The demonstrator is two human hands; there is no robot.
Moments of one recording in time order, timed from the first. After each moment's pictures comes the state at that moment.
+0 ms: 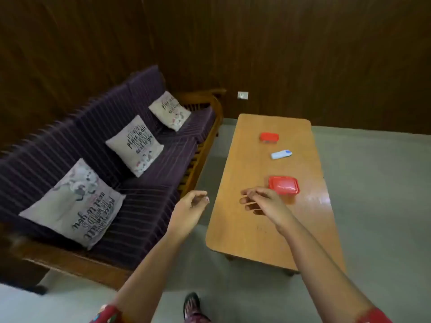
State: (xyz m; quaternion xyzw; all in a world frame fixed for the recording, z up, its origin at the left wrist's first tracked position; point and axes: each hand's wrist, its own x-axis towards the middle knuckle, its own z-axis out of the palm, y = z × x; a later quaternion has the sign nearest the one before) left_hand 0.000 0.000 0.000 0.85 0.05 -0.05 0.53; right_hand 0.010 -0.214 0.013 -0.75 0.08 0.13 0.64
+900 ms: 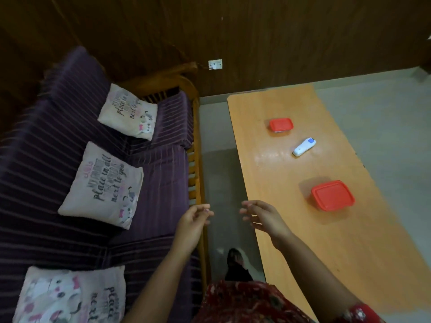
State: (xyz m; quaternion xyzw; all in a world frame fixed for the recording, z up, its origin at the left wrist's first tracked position) left_hand 0.419 0.153 -0.051 0.80 0.05 -0.25 0.55; right_hand 0.372 -0.040 -0.075 -0.65 0.30 0.12 0.69
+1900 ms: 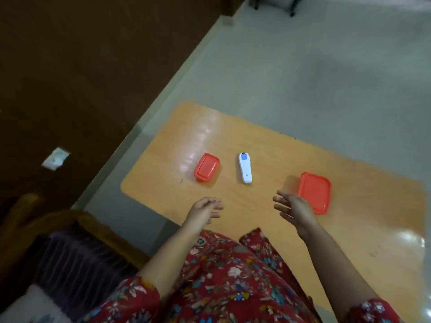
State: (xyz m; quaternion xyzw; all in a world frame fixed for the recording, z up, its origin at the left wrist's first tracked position) left_hand 0.827 -0.199 -0.089 0.73 -0.25 -0.58 0.26; right_hand 0.594 -0.264 -0.129 -0.24 0.67 -0.26 0.65
